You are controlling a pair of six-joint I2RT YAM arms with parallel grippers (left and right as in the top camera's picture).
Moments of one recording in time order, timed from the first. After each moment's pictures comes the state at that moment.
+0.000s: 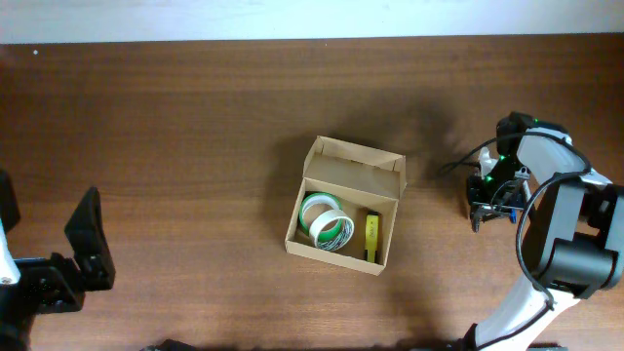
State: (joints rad) left arm -0.36 1.17 2.45 -1.68 -0.42 -0.07; right arm -0.26 2.01 1.31 -1.10 -0.01 -0.10
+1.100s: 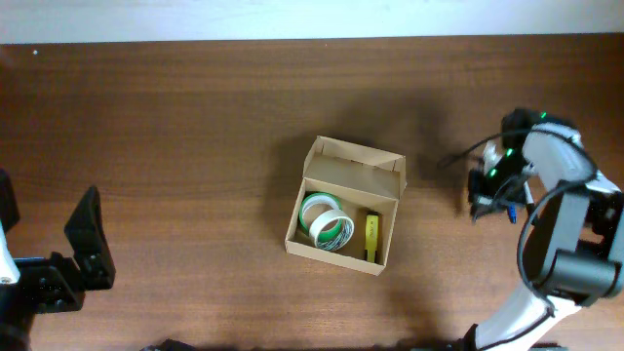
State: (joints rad) left arm -0.36 1.17 2.45 -1.68 -0.42 -0.07; right arm -0.26 1.95 1.40 -1.22 -0.09 -0.03
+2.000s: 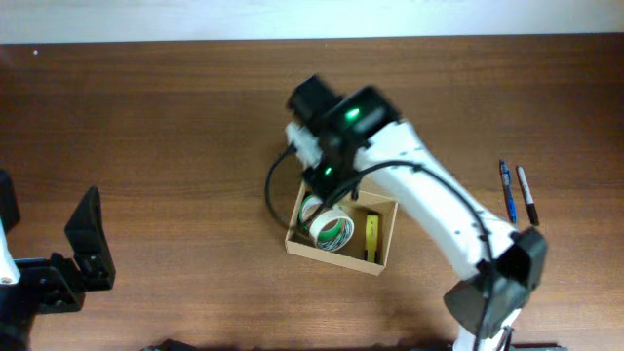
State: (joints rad) left arm -0.36 1.17 2.45 -1.68 -0.42 -0.07; right arm 0.68 1.93 1.92 -1.50 -0.07 -0.03
